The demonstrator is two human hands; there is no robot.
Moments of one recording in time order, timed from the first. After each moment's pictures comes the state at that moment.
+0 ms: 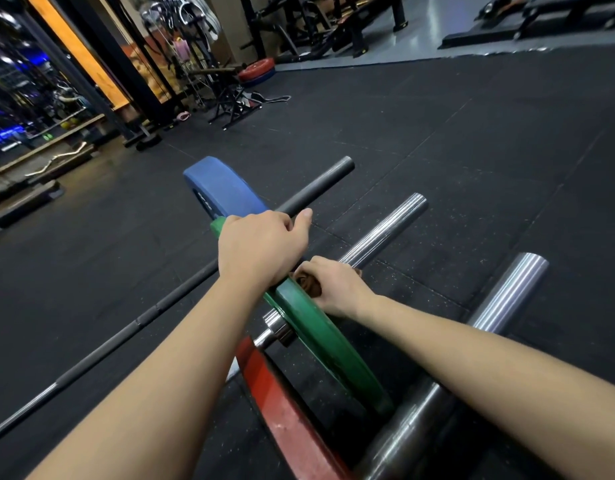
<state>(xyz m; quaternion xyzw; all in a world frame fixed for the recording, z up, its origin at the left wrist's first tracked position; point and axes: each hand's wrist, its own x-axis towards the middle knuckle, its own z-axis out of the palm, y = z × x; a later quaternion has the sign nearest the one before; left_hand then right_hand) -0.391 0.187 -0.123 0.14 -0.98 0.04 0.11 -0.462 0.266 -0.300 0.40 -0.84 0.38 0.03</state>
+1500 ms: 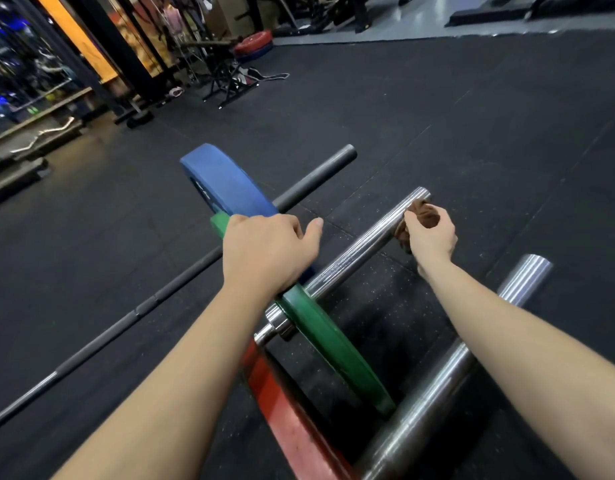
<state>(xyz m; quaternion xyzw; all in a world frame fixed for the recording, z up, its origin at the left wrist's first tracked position) -0.388 0.188 -0.122 0.13 -0.98 0.09 0.09 -0.537 0.361 -0.304 -0.20 -0.68 0.70 0.04</state>
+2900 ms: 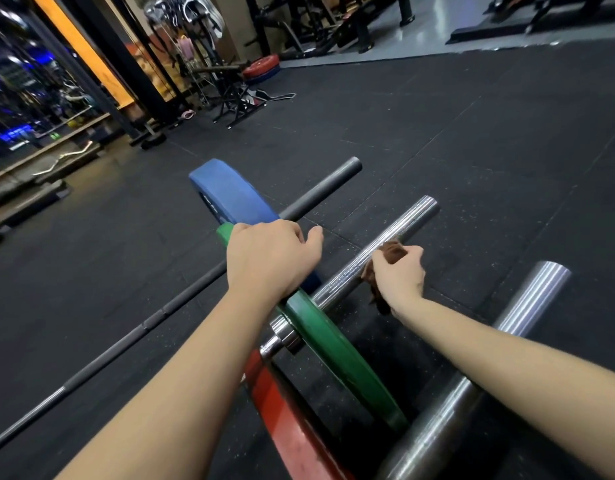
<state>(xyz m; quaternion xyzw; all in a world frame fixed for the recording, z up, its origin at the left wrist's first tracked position) -0.391 0.190 -0.122 0.14 -0.98 0.06 0.10 -0.484 0.313 -0.308 -0.18 -0.72 0.66 -0.04</state>
